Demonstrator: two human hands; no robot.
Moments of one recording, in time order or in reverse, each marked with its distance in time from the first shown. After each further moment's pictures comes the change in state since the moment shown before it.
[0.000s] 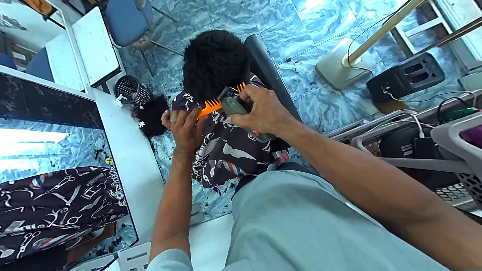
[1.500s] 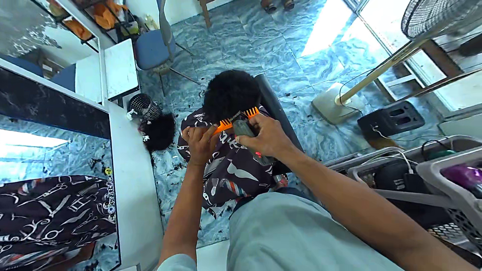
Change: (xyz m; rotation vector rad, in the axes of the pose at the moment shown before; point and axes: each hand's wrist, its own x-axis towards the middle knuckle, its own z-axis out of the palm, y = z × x) left_hand 0.002 0.003 0.014 -0.059 0.109 -0.023; right_hand -0.006 -0.016 0.006 0.002 0.055 0.047
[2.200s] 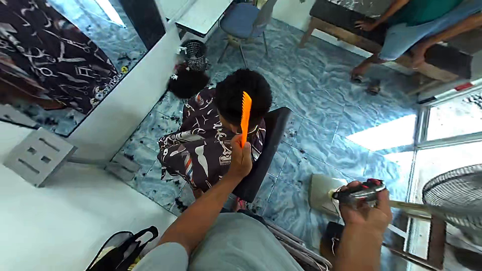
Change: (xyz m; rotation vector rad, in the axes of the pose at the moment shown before) left_hand 0.041 0.247 0.142 -0.494 0.457 -1.024; right_hand 0.060 0.228 -0.274 1.431 0.191 0.263
